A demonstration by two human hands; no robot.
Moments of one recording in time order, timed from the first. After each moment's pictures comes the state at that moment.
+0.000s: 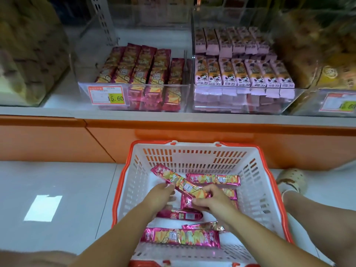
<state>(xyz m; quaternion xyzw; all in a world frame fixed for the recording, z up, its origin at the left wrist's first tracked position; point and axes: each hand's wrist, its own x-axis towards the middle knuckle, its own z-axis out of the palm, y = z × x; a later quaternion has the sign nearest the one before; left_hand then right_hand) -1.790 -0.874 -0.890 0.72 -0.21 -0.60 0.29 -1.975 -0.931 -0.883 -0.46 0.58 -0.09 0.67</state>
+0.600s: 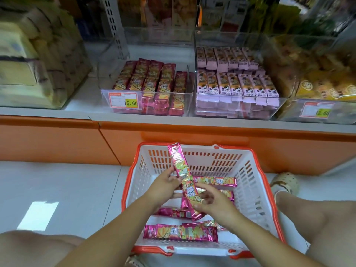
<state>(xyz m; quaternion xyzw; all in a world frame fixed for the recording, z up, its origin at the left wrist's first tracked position) -1.797 -0.860 -0.828 0.63 -0.28 -0.60 0.42 -1.987 -0.896 -0.829 -0.63 0.49 -0.08 0.60</state>
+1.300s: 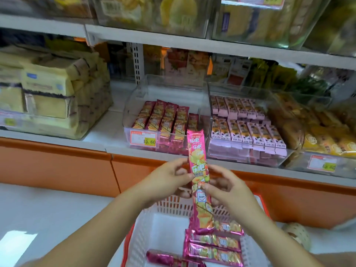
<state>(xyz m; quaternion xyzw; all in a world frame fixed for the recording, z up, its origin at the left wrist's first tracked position) -1.752 -0.884 -0.677 0.56 -0.46 -0.53 0.44 -1.934 -0.936 -0.686 -0.65 0.44 -0.26 0.57</state>
